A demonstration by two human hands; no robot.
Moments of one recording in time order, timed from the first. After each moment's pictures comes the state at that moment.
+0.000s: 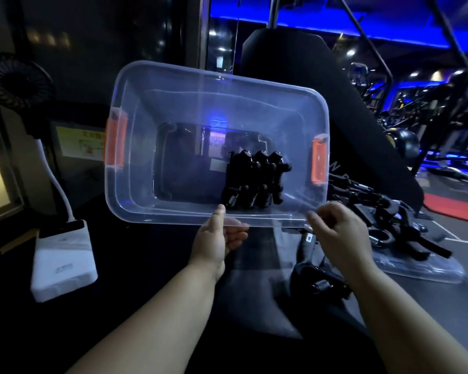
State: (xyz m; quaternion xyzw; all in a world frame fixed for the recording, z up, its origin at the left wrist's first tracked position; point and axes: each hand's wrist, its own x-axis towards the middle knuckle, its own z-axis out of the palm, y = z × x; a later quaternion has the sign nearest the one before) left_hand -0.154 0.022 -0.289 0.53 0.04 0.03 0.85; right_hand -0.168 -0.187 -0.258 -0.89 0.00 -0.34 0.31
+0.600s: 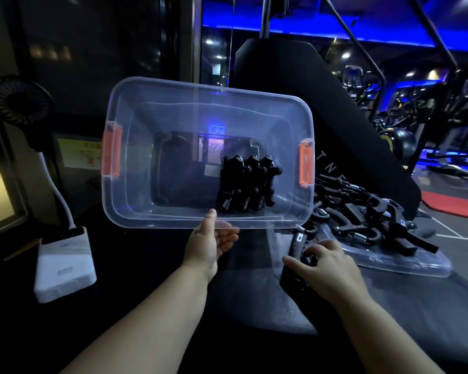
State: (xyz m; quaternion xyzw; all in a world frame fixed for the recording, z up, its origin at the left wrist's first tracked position) left_hand -0.157 0.020 -0.291 0.54 0.05 0.04 0.84; right_hand -0.200 -0.200 -0.296 -0.98 0.08 -0.12 0.16
